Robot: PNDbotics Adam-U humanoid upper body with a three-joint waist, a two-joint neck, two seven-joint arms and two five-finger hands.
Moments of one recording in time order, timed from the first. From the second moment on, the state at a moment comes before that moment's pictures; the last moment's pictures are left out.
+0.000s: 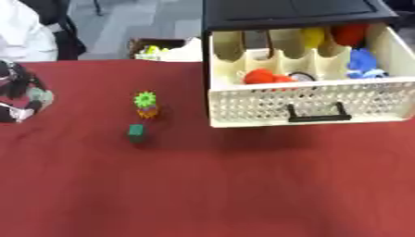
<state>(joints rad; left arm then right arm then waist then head) -0.90 0.75 -0.20 -1.18 -0.73 -0.35 -0.40 -0.20 -0.65 -0.11 -1.98 -0.43 -0.60 -0.29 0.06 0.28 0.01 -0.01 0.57</state>
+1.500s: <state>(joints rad) -1.16 0.50 -0.27 -1.30 -0.60 -0.34 -0.46 -0.26 -0.68 -0.09 -1.98 -0.53 -0.53 -0.23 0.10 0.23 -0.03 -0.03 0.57</state>
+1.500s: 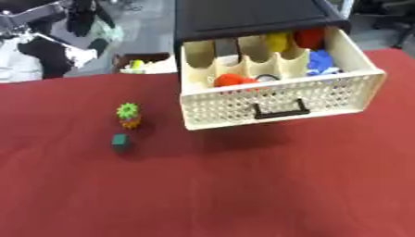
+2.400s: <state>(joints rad) -1.21 0.42 -0.29 -1.30 -0.55 -0.33 -0.44 -0.28 -0.68 -0.09 -1.98 -0.55 -0.49 -0.21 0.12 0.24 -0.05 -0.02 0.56</state>
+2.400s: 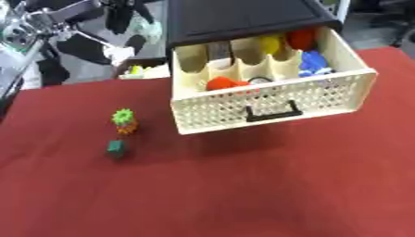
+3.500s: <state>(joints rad) -1.22 0.34 -0.33 -1.23 -0.55 -0.34 -0.44 -0.30 -0.68 -0.09 -1.98 -0.56 -0.48 -0.21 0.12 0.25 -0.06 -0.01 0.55</state>
